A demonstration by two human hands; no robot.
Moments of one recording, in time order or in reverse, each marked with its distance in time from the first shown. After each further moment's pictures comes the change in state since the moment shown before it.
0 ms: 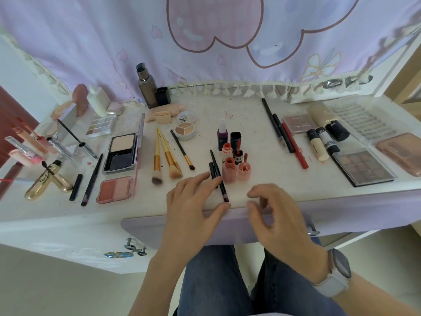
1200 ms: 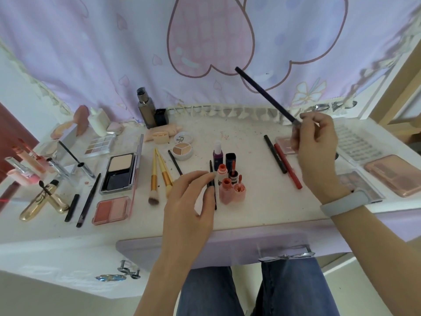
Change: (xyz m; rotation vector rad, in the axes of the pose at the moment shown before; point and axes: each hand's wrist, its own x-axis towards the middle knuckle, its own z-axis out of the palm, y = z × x) left_hand 0.028 0.027 -0.015 -0.223 0.323 0.057; right_hand 0.127 0.044 -0.048 0.560 0.451 0.450
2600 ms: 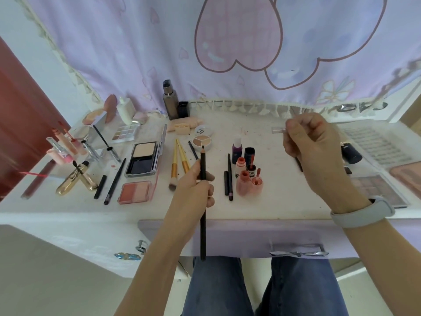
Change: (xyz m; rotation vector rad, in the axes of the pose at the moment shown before) left_hand 0.023 0.014 -0.027 -0.574 -0.227 -0.834; right_hand -0.028 -0.028 0.022 0.166 -0.352 0.067
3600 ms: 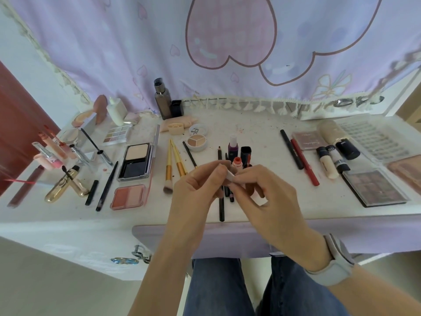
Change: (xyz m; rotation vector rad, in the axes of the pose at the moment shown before) left_hand -0.007 -0.003 0.008 -0.223 -0.100 0.196; right_hand -0.070 0.024 0.037 -0.574 -0.194 -0.473
